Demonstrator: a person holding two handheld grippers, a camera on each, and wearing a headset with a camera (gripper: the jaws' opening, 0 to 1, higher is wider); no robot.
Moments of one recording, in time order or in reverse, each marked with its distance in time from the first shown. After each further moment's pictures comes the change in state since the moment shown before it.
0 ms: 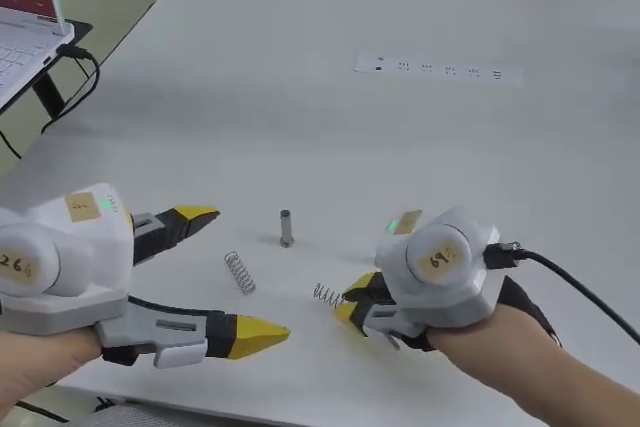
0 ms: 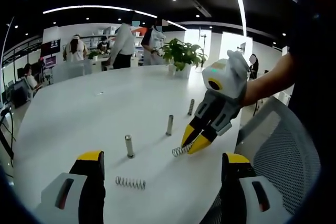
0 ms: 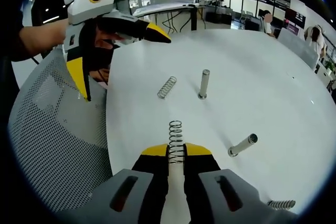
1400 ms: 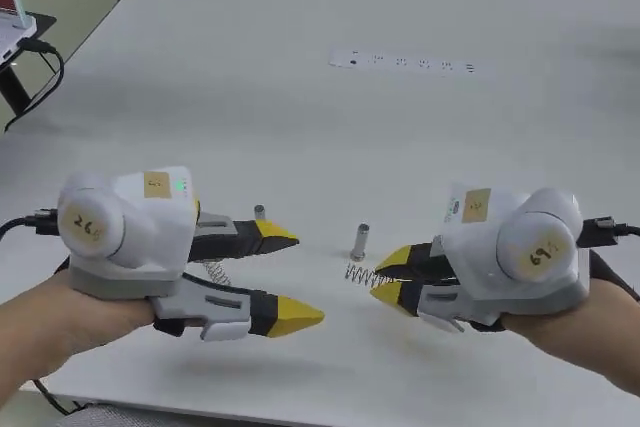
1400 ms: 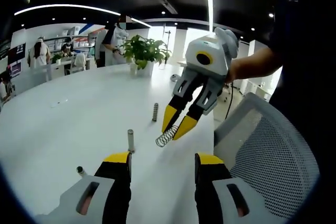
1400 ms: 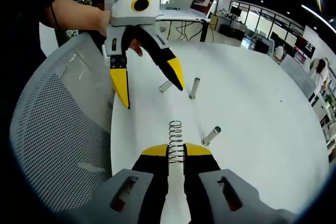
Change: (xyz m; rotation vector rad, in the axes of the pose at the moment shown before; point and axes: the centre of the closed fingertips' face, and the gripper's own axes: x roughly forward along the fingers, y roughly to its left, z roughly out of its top) left arm 0.056 -0.055 0.017 0.083 0.020 -0.313; right arm -0.062 -0.017 -0.006 -0.225 -0.024 -0.008
